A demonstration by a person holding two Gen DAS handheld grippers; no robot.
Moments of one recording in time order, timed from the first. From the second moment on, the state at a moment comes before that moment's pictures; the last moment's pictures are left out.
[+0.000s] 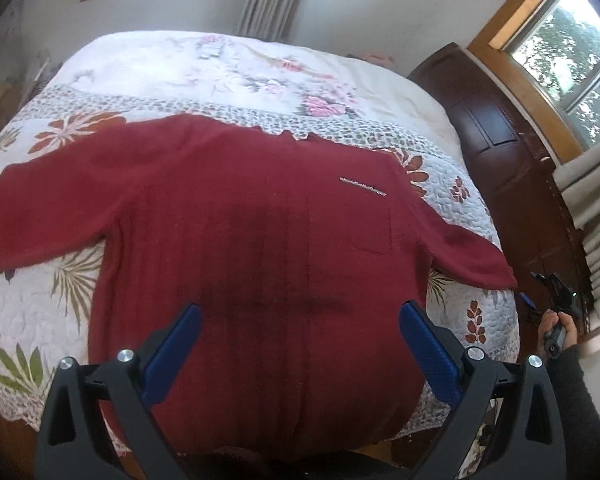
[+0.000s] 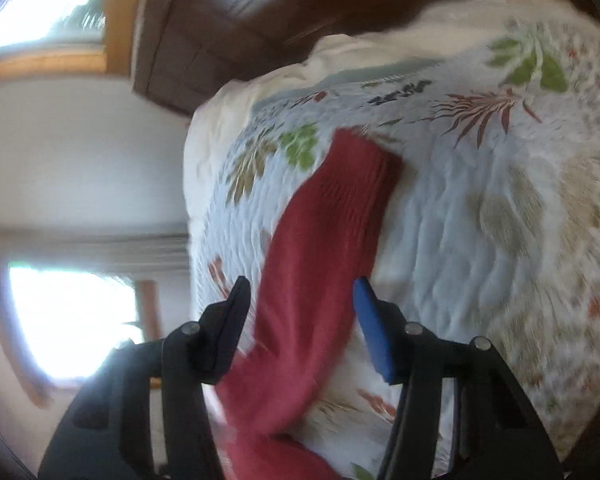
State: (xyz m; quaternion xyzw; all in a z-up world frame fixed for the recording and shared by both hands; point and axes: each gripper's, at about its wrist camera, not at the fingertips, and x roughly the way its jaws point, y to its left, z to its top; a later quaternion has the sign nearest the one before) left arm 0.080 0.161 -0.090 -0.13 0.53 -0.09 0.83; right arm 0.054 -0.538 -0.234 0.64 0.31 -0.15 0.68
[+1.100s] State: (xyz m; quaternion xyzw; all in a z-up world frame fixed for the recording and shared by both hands) left arm 0.062 0.149 -0.050 -0.27 0.47 -0.12 0.83; right arm 0.101 -0.559 -0.208 0.57 0.31 -0.11 0.75
